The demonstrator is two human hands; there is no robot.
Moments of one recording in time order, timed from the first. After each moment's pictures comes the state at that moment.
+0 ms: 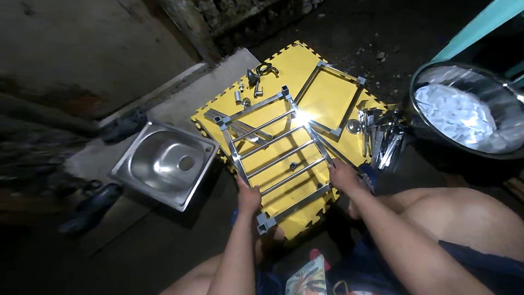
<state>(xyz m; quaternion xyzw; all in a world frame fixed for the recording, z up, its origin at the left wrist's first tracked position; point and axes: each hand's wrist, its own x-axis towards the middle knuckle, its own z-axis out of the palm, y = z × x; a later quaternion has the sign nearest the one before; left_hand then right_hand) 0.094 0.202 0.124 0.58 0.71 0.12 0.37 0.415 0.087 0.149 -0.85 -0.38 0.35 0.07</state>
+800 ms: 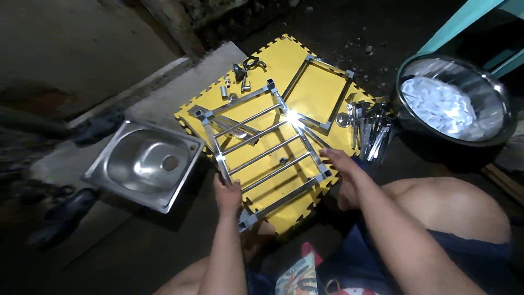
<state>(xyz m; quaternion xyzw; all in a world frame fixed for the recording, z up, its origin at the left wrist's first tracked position) 0.085 0.197 0.136 0.57 0.70 0.23 0.36 0.459 0.075 0.146 -0.73 -0.26 0.52 0.34</state>
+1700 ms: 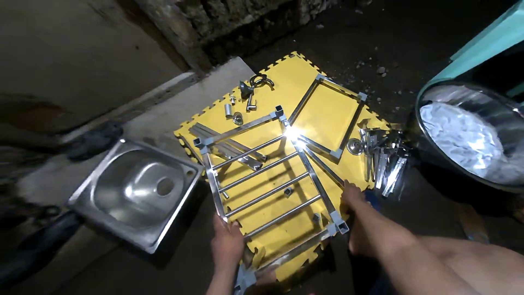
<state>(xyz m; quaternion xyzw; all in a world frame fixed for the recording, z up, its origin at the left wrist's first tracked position) 0.103 0.213 0.133 0.55 0.79 0.06 0.26 0.517 0.120 -0.030 -0.87 -0.30 0.38 -0.08</state>
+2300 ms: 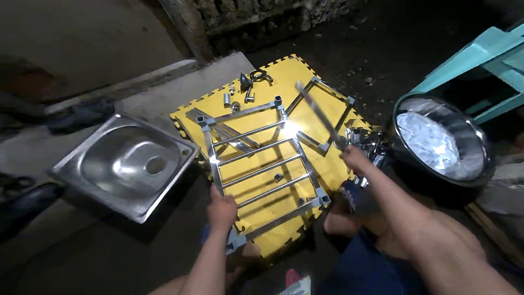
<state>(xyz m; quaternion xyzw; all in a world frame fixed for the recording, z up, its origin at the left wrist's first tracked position) 0.095 0.206 0.143 0.57 0.76 0.08 0.30 0.548 0.136 0.185 -0.86 -0.32 0.37 0.15</state>
